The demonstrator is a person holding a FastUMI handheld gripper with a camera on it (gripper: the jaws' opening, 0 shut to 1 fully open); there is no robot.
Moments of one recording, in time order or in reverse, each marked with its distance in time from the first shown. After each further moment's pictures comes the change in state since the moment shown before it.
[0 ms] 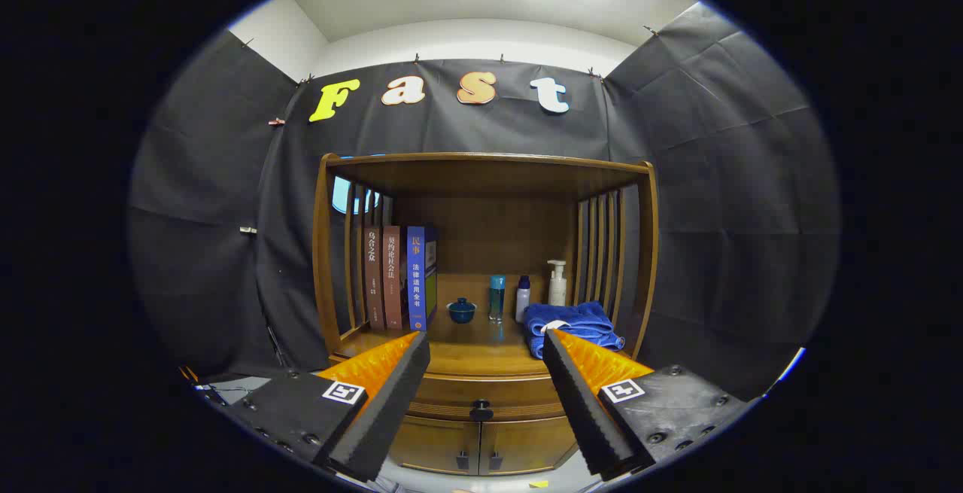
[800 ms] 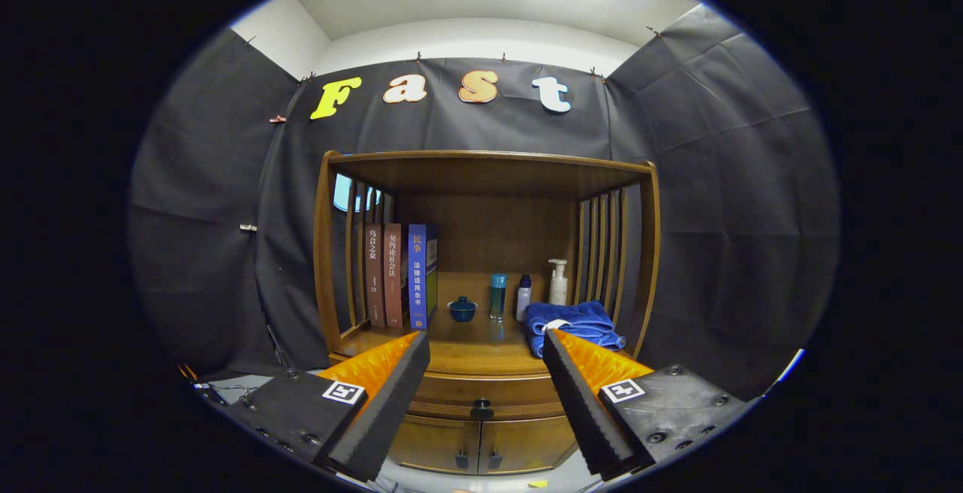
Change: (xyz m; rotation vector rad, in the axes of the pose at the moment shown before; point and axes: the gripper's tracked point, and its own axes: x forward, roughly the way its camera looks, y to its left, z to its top) arm -0.003 0.002 0.000 -0.008 0.003 0.002
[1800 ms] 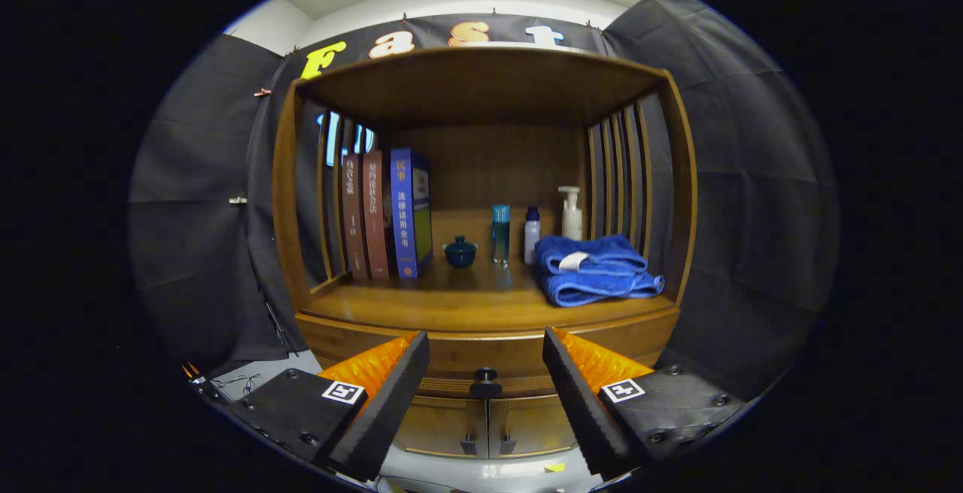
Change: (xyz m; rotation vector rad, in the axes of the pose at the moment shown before) arm 0.076 -0.002 -0.139 0.064 0.208 0.011
